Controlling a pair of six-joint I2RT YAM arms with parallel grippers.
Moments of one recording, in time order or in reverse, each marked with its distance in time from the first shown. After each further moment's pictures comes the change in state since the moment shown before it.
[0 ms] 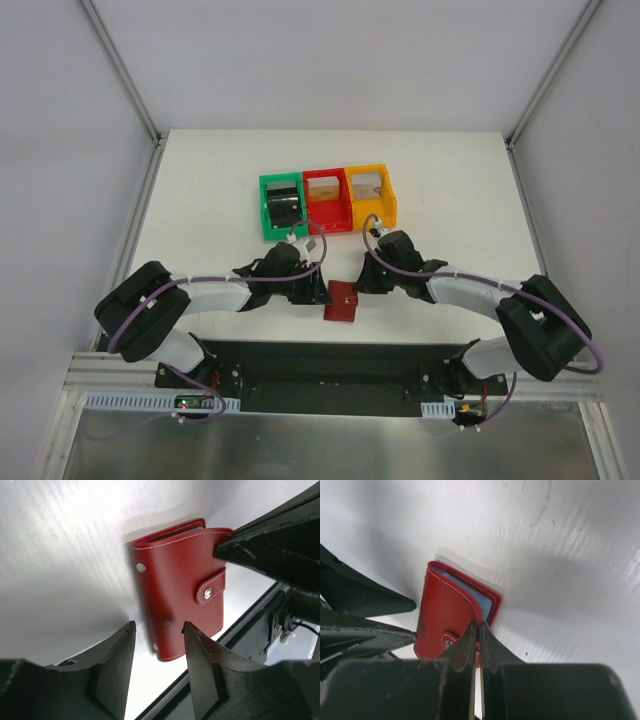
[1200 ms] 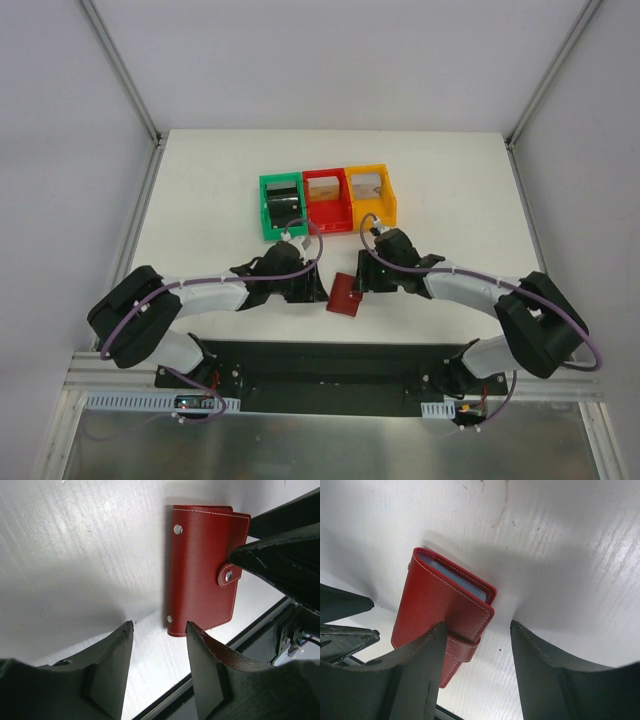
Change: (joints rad) left arm -0.002 -0.086 -0.018 -0.095 -0.093 -0.012; right arm 0.008 0.005 0.050 -0.130 0.102 -0.050
